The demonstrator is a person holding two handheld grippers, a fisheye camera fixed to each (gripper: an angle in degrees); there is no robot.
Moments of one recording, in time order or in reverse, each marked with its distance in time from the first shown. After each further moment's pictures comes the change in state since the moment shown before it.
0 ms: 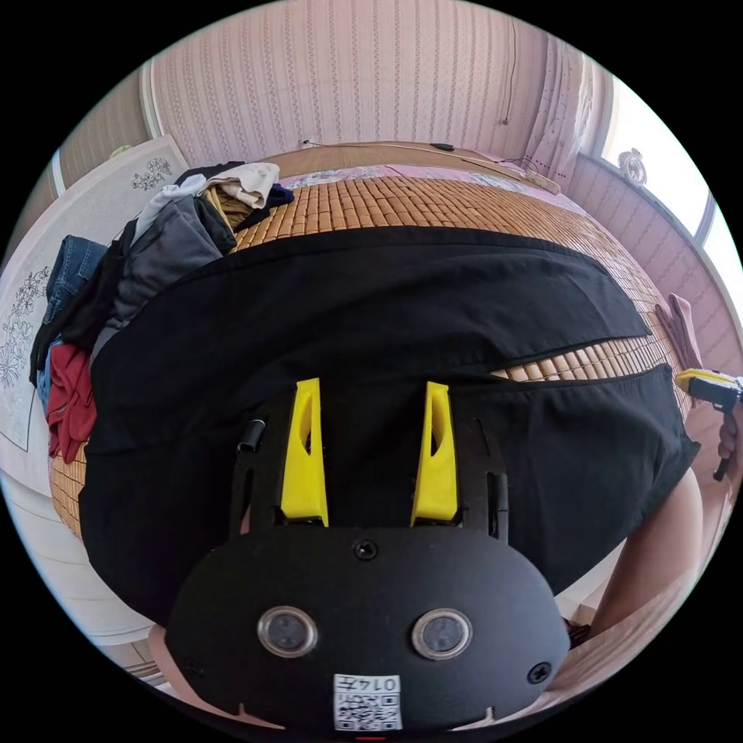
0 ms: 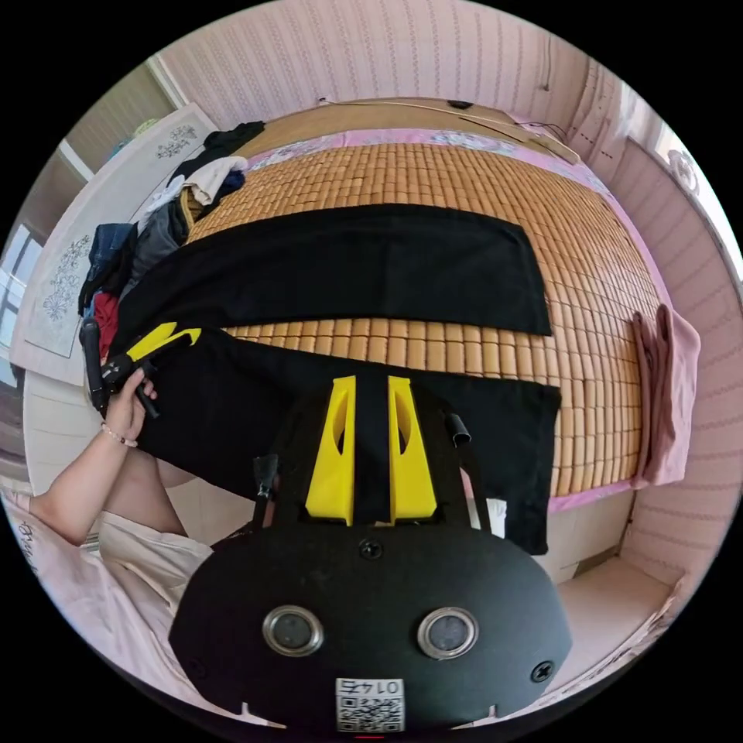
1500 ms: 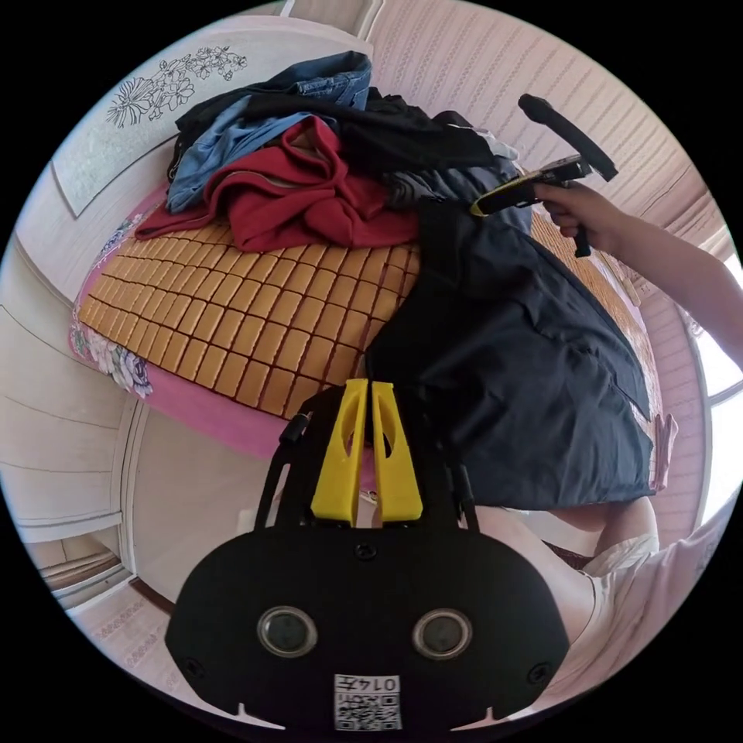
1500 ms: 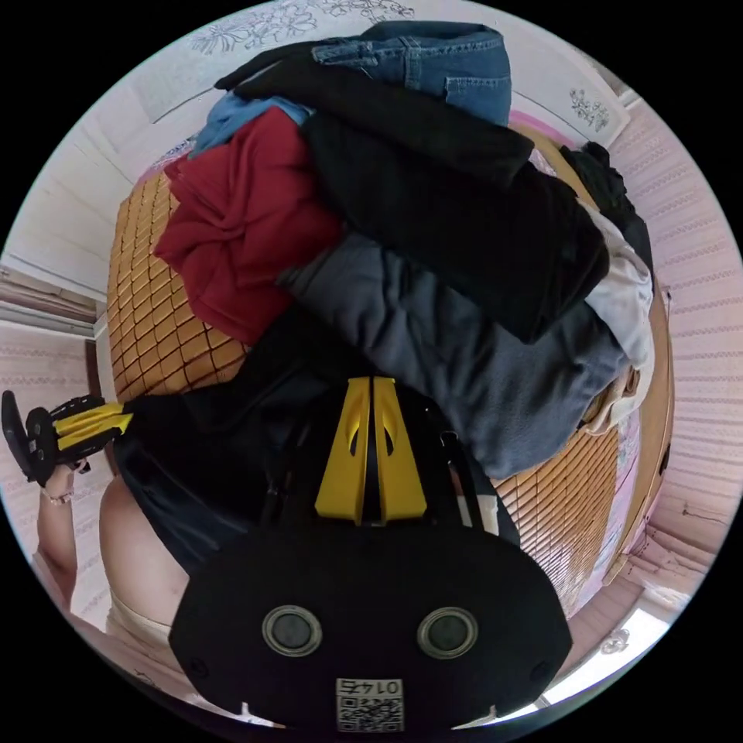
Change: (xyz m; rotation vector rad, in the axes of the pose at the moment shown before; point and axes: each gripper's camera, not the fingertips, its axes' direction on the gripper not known) left arm -0.509 0.234 -0.127 -0.115 0.020 -0.449; right arm -0.702 -0.255 0.107 -0.080 0.039 -1.150
